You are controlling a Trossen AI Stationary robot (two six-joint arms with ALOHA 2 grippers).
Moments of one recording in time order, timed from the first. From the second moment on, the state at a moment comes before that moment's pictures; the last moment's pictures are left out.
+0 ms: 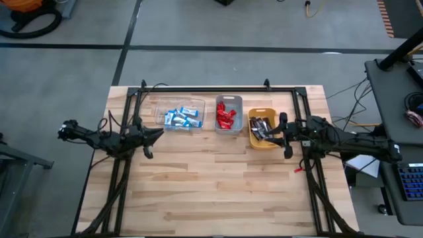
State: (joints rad) left arm -0.34 0.00 0.01 0.08 -0.74 -0.07; right arm -0.23 0.27 0.20 -0.01 -0.27 -0.04
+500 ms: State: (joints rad) left arm -0.34 0.00 0.01 0.08 -0.74 -0.06; right arm -0.23 0.11 0.09 -0.02 -0.29 -0.05
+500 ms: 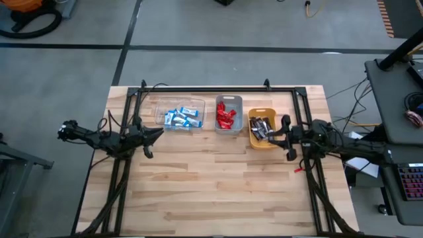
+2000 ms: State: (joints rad) left arm -0.34 0.00 0.02 0.08 -0.75 -0.22; right arm -0.04 0.00 0.02 0.05 0.11 -0.20
